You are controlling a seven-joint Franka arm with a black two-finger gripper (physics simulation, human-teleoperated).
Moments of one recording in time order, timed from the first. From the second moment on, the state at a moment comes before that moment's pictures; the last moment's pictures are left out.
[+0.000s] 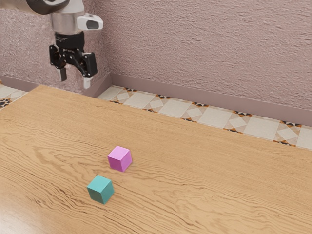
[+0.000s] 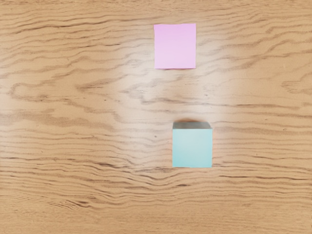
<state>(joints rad) -0.01 -0.02 -0.04 -1.51 0.07 1.36 -0.03</state>
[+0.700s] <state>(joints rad) -0.01 -0.19 -0.04 -2.35 0.01 2.09 -0.04</state>
